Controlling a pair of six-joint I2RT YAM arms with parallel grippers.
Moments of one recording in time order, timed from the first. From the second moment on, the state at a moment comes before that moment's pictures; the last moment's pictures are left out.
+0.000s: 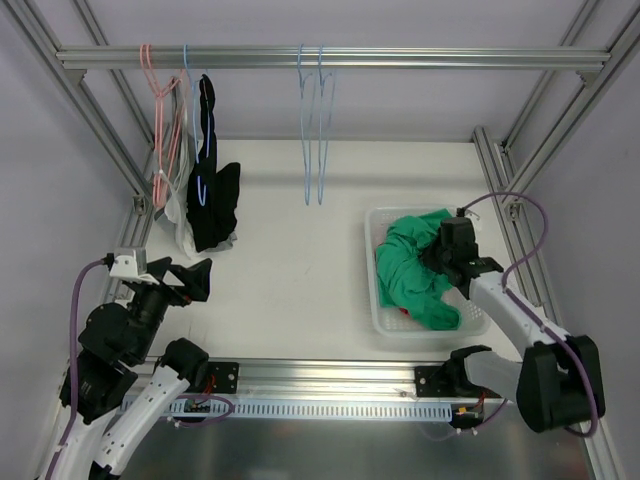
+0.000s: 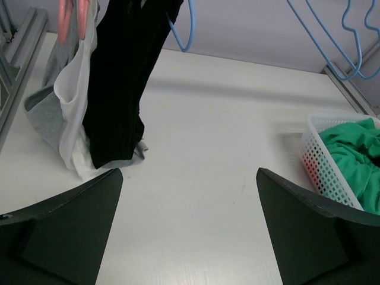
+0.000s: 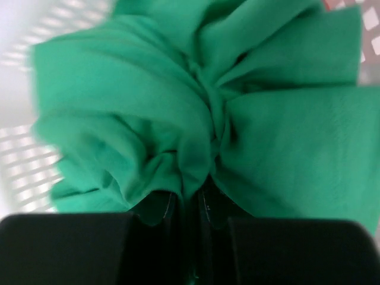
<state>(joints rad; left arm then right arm) -0.52 0.10 0.76 -0.70 -0.35 -0.28 0.25 1.06 0.60 -0.28 0.13 0.67</state>
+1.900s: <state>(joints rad) -0.09 1.56 2.06 -0.94 -0.06 -0.14 0.14 0.68 0.98 -0.58 -0.60 0.38</state>
